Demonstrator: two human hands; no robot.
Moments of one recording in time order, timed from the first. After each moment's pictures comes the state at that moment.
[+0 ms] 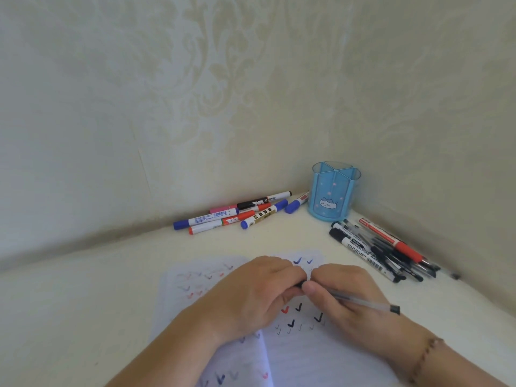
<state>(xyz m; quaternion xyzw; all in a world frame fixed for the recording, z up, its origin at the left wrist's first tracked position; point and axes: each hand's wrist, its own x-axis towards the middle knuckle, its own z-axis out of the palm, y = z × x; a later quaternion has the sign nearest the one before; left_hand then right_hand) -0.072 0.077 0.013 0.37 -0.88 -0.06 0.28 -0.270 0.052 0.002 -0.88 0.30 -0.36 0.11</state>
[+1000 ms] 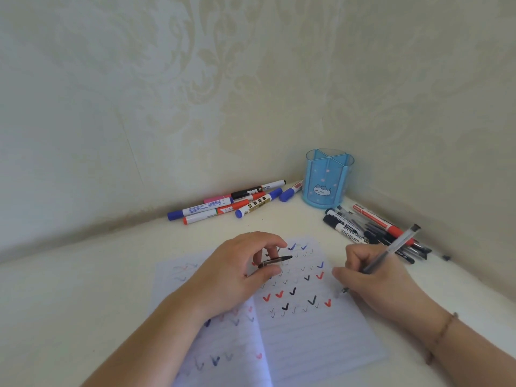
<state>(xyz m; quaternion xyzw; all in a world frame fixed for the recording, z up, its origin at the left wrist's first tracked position) -0.053 0.072 0.007 0.49 -0.80 -0.17 0.31 -0.303 0.052 0.005 -0.70 0.48 -0.40 0.36</state>
